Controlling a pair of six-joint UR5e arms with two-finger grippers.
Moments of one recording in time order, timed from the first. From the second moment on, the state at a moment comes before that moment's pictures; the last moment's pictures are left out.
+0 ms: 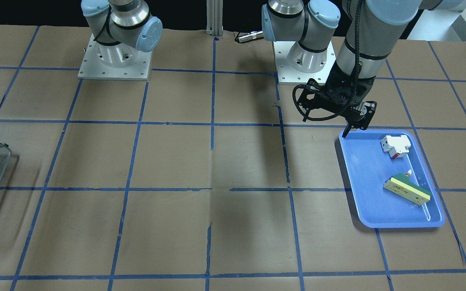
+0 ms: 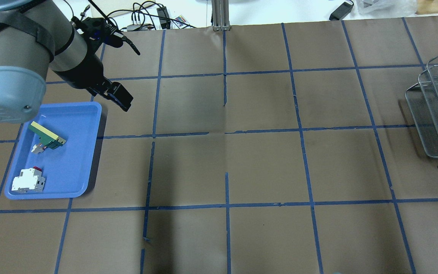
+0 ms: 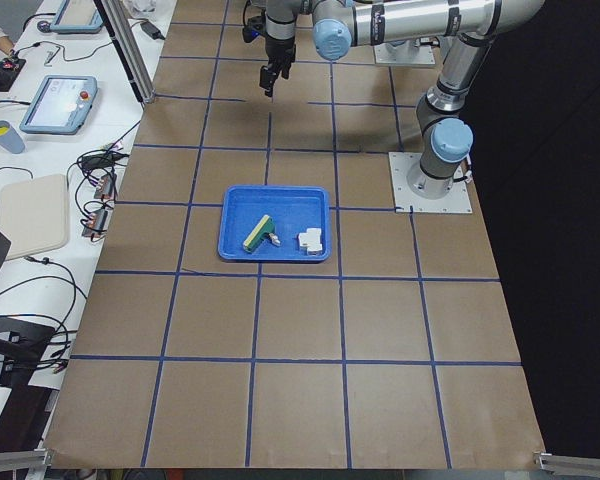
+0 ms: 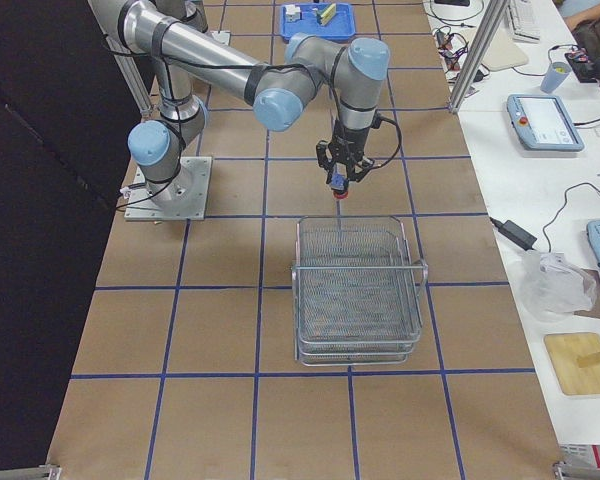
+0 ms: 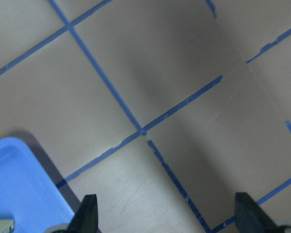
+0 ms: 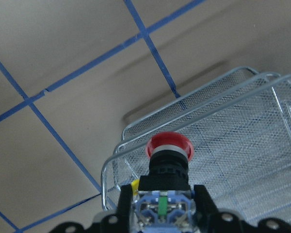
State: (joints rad) left arm -1.53 -1.55 -1.74 -1.33 1.57 0.51; right arm 1.07 -1.41 1.55 -1.72 -1.84 -1.55
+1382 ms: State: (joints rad) left arm -1.51 -1.53 -1.74 -1.55 1.51 0.00; right arm 1.00 -1.28 1.55 -1.79 -1.92 -1.52
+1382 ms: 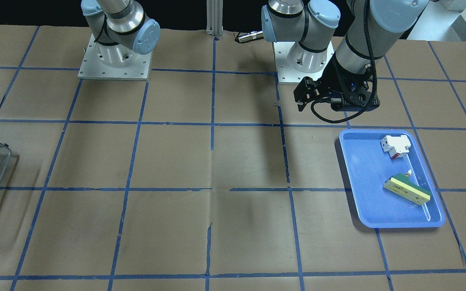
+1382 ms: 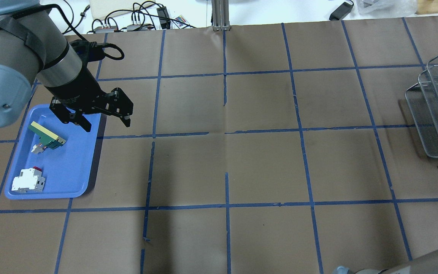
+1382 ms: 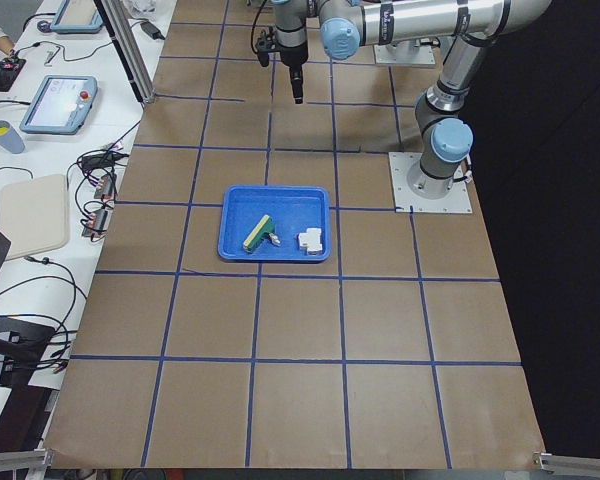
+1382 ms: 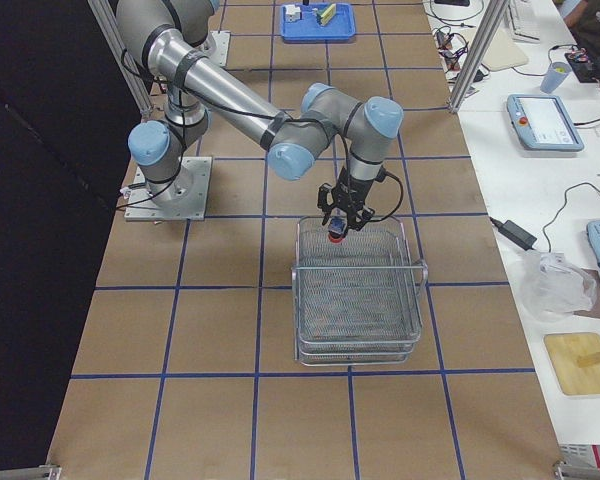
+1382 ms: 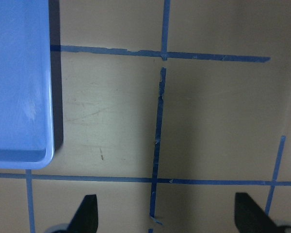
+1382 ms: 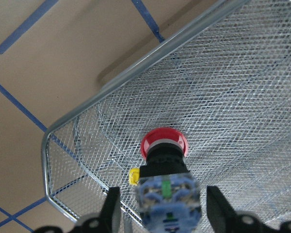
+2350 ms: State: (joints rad) left arm -1.50 -1.50 -1.65 -1.63 1.54 0.01; right arm 1.12 -1.52 1.56 -1.54 -1.73 -0.89
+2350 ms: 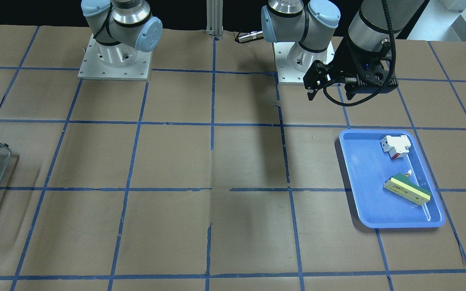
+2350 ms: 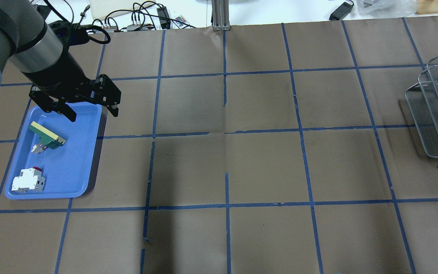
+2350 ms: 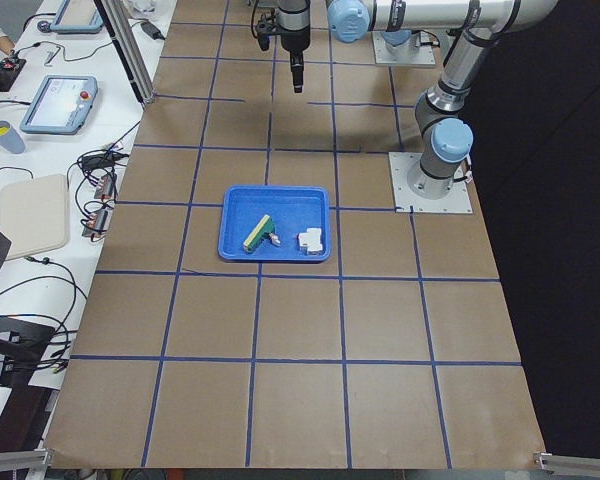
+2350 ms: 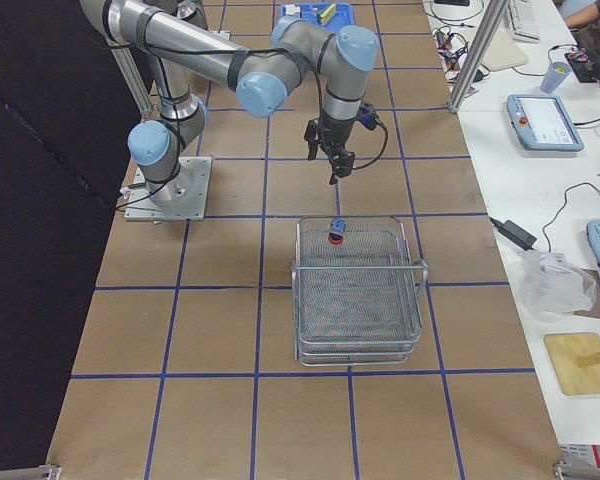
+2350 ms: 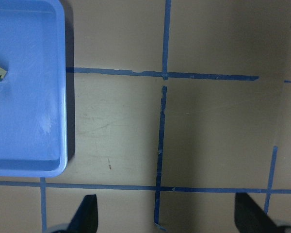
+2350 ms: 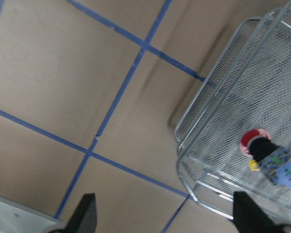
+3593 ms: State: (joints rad) left arm -1.50 -1.53 -1.59 -1.64 1.54 0.01; right arm 1.57 -1.75 1.66 -1.38 -1.51 0.03
